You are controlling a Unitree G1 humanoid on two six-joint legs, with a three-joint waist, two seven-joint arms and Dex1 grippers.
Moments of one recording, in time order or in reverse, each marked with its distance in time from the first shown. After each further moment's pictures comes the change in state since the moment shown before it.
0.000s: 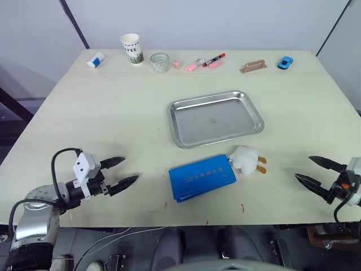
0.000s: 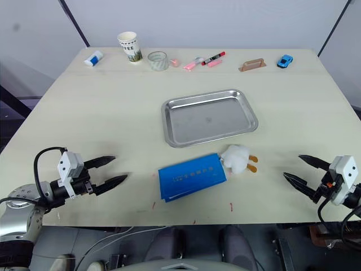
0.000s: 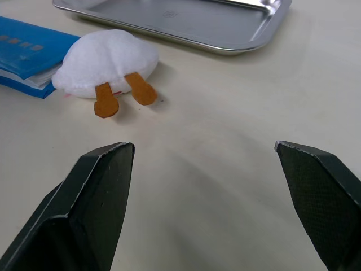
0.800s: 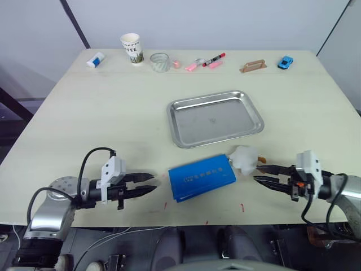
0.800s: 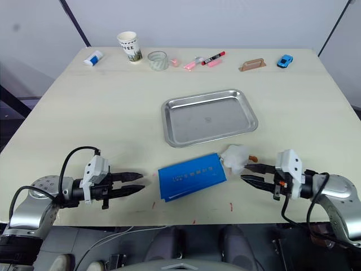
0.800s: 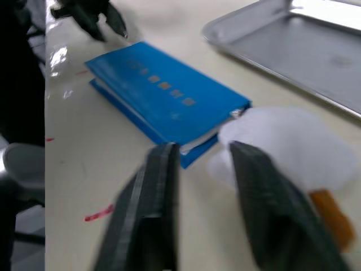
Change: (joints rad) left arm -0.051 0.045 -0.207 -0.171 0.000 0.106 -0.151; right arm -0.135 -0.011 0.346 -0.343 -0.042 0.203 -0.020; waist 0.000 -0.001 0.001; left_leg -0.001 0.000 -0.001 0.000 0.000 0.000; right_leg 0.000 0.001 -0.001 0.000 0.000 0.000
